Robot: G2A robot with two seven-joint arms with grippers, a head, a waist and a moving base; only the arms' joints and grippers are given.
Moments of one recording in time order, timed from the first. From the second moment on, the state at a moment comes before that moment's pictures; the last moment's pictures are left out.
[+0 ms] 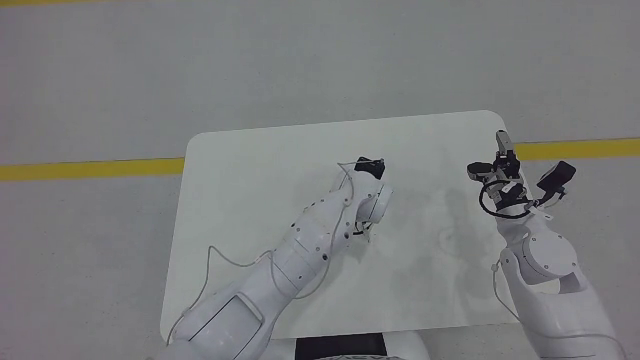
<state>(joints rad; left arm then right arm) 0.91 -1.75 -0.75 -1.09 1.31 0.34 -1.39 -1.73 -1.15 1.60 -1.80 0.42 0.00 0.00</state>
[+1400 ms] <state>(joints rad) 0.93 -1.74 -0.75 -1.12 1.32 0.34 -1.39 -1.73 -1.15 1.60 -1.80 0.42 0.00 0.00</state>
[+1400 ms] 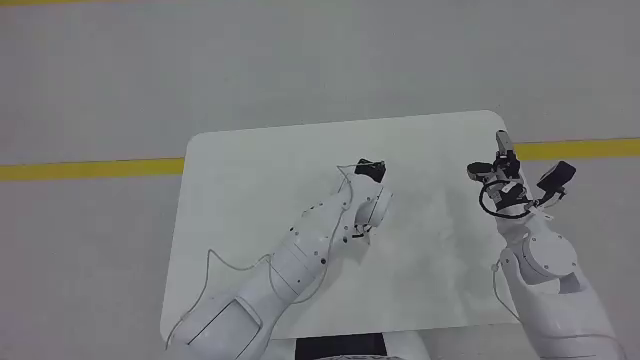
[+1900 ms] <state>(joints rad) 0.94 -1.75 -0.76 -1.13 1.33 0.34 -1.39 -1.73 -1.15 1.60 -1.80 0.42 0.00 0.00</state>
